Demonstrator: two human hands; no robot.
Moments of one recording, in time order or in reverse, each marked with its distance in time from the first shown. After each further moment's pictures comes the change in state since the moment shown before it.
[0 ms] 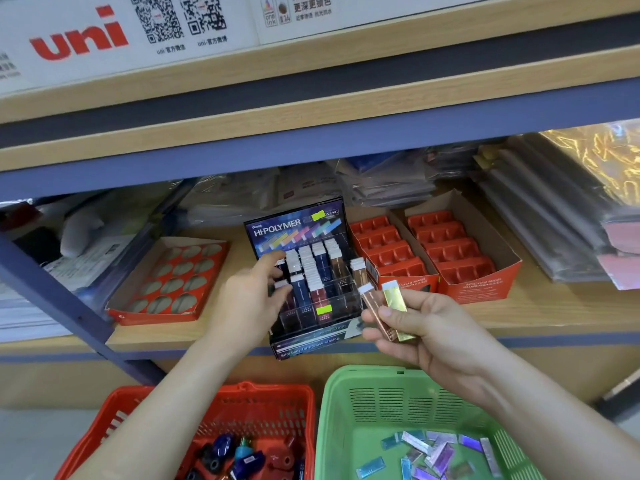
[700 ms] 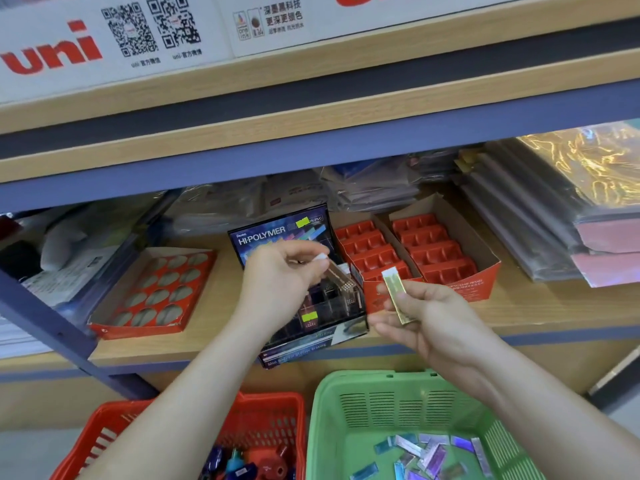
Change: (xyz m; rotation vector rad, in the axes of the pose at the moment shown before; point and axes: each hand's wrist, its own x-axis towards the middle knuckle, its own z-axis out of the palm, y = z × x) left_hand 0.018 0.081 -0.011 -0.658 -0.046 -0.211; right_hand 0.002 -0.010 -0.013 0.011 0.179 -0.078
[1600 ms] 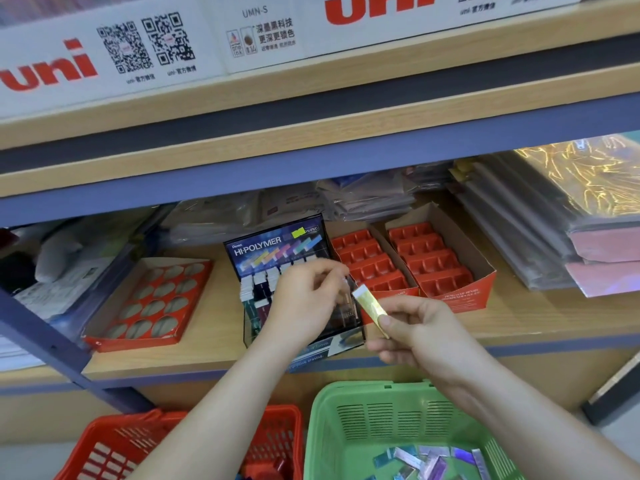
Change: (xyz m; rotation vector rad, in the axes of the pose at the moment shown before) left_hand 0.004 -0.011 0.034 0.097 -0.128 0.052; right_hand -0.004 0.003 0.000 -0.204 -0.020 -0.049
